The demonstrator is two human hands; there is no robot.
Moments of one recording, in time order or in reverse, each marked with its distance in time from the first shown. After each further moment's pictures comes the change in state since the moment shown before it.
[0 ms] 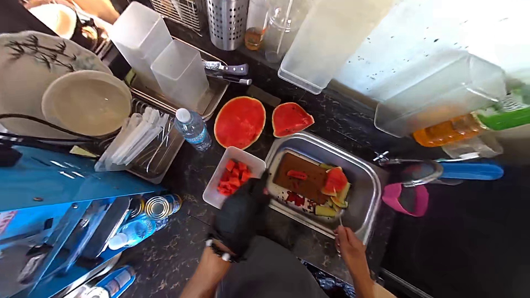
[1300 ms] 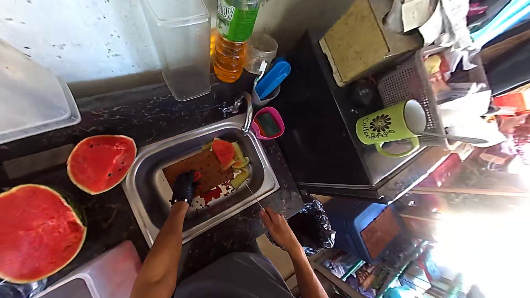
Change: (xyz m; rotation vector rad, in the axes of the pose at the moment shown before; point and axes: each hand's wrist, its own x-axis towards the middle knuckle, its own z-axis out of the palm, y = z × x) left_hand 0.195 -0.080 0.397 0.349 -0.603 0.368; right_hand -0.030 0.065 -0.014 0.301 -0.059 0.396
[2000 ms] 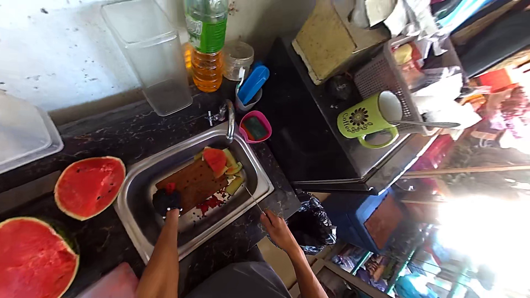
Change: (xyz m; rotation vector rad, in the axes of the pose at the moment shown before) left_hand 0.002 0.017 -0.035 -0.218 0.180 -0.652; right_hand -0.001 0.020 -0.004 0.042 0.100 0.006
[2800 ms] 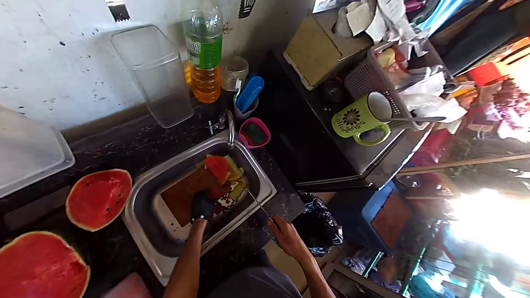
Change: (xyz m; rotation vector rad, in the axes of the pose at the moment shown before) left_hand -0.052 0.034 0.035 0.196 -0.279 0.548; right_hand -0.022 -0.013 -0.003 -0.037 0.043 -0.011
